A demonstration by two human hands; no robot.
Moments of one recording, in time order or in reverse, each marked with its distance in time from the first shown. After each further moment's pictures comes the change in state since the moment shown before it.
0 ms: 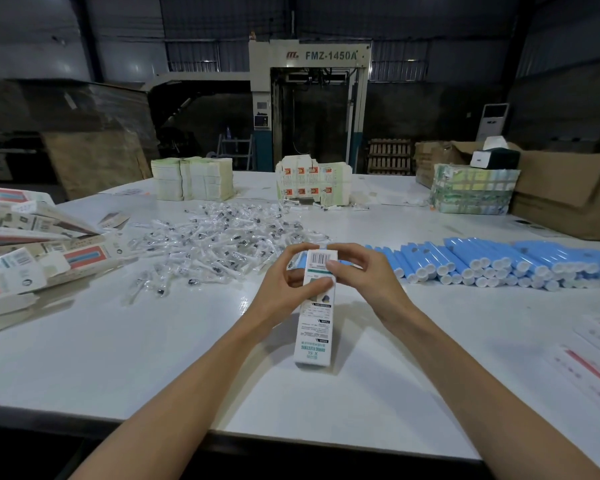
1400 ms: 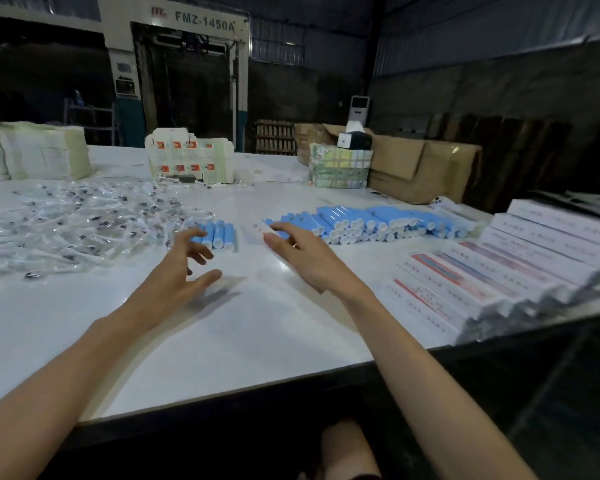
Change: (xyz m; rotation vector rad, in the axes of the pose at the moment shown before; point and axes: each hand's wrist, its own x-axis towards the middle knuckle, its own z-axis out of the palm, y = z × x) left_hand -0.003 -0.029 0.009 0.574 -0.146 0.247; right_hand -0.078 -0.048 -0.068 -0.734 0.096 0.185
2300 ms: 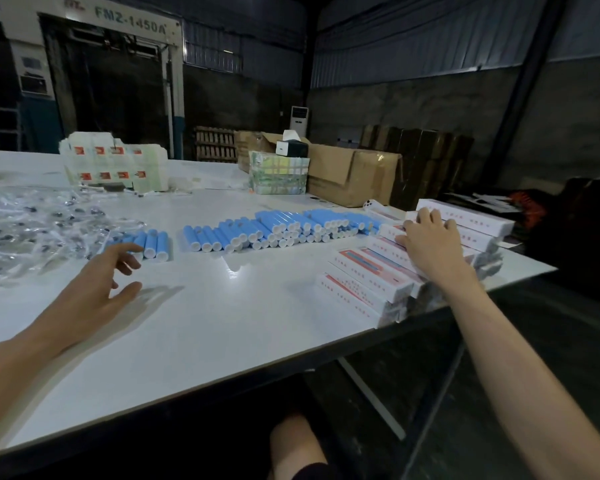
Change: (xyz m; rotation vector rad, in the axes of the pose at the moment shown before) left_hand 0.006 -0.029 0.000 0.136 -0.011 0.132; right_hand -0.112 0.115 -0.223 -1.309 0.353 0.548
